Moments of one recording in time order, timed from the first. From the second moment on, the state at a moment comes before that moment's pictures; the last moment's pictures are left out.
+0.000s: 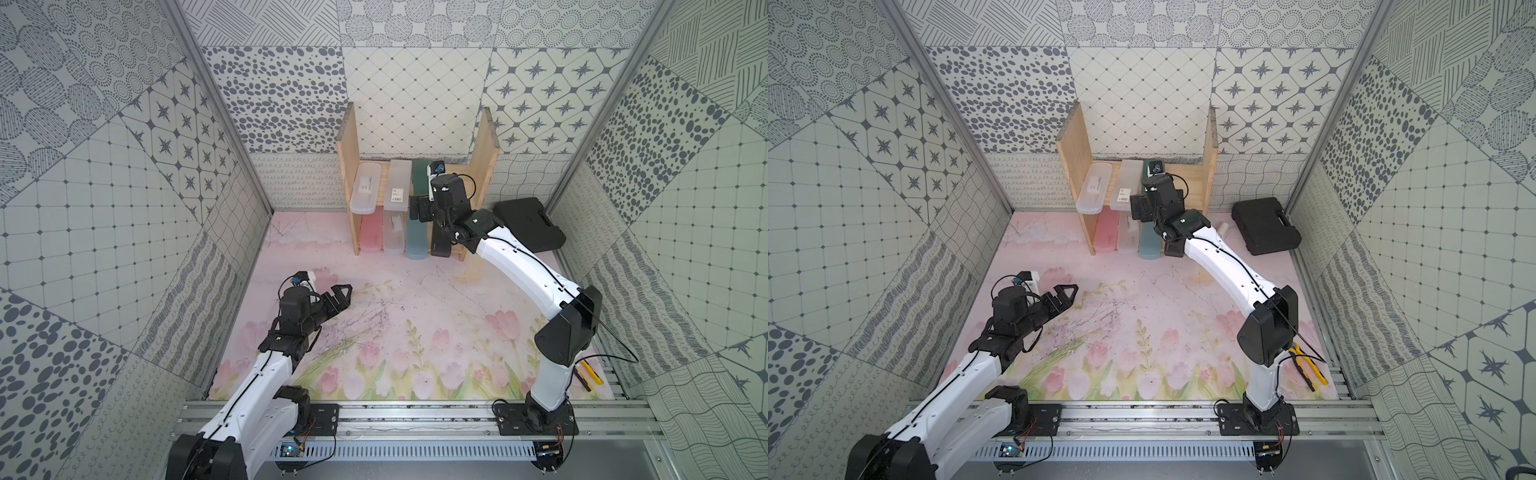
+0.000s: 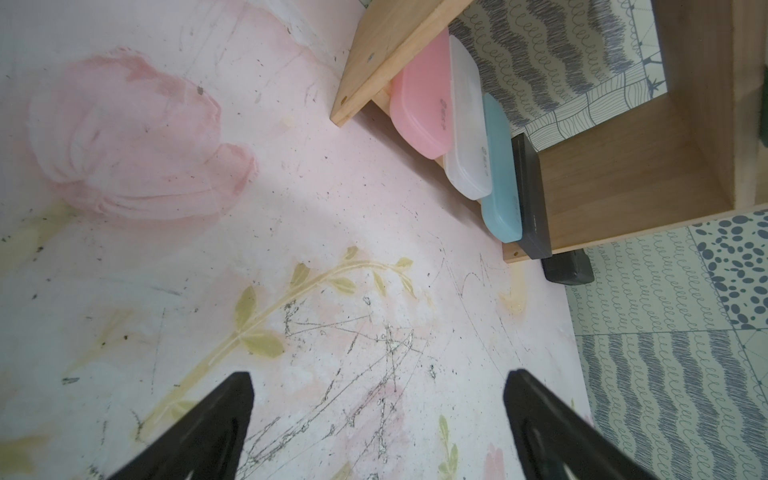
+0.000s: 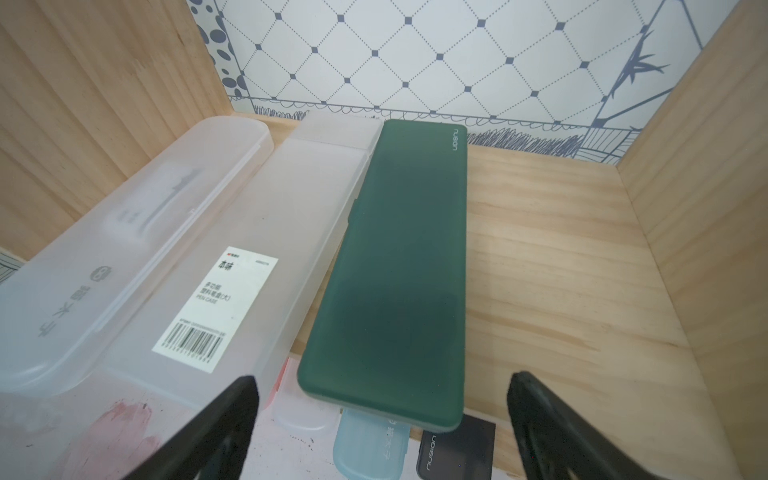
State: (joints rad) left arm -0.08 0.89 0.40 -0.01 0.27 -0.70; right arm 0.64 1.86 1.92 -0.48 0.40 0.19
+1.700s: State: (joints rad) left arm -0.08 0.90 0.40 -0.01 0.27 -0.71; right arm 0.60 2.06 2.17 -0.65 0.45 0.19
